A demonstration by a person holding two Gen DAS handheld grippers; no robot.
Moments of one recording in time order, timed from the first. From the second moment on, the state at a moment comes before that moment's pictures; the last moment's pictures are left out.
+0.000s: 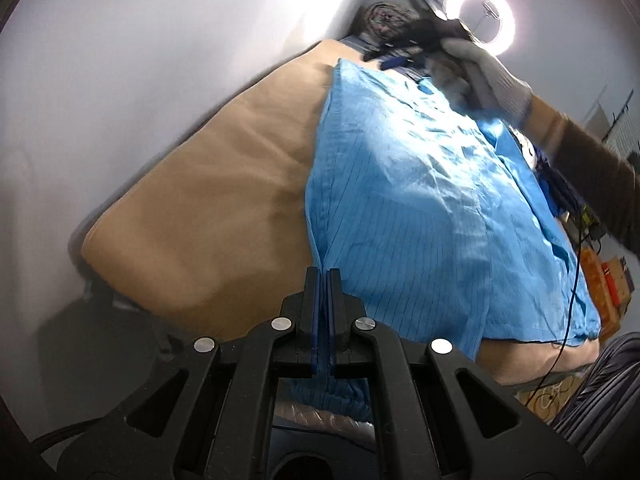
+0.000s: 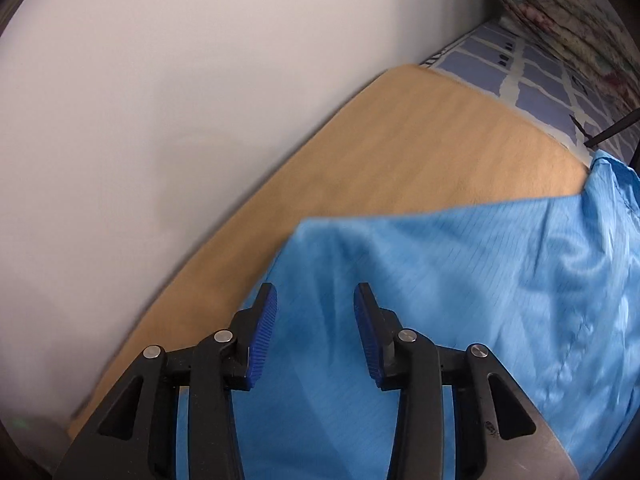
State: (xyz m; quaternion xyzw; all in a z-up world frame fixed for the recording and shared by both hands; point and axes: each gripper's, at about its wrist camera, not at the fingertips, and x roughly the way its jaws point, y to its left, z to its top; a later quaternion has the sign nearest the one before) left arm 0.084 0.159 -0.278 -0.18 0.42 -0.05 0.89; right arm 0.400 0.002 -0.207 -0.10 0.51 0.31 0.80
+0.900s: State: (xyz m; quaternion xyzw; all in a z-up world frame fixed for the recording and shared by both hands) left arm 0.093 0.165 -0.262 -0.20 0.42 -0.04 0.89; right arm 0.429 -0.153 -0.260 -0.10 0.47 0.13 0.87
